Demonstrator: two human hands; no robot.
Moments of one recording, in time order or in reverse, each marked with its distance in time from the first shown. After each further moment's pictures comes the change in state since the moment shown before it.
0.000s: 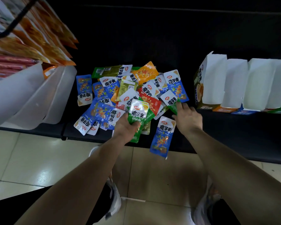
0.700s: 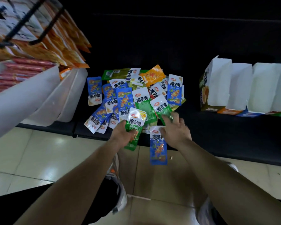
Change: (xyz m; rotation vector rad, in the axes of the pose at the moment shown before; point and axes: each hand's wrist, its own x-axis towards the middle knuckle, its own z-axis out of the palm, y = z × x) left_hand -0.013 -0.035 -0.032 0.094 -0.070 -0.037; right_hand -0.041 -0.052 0.012 0.162 -0.170 -0.119
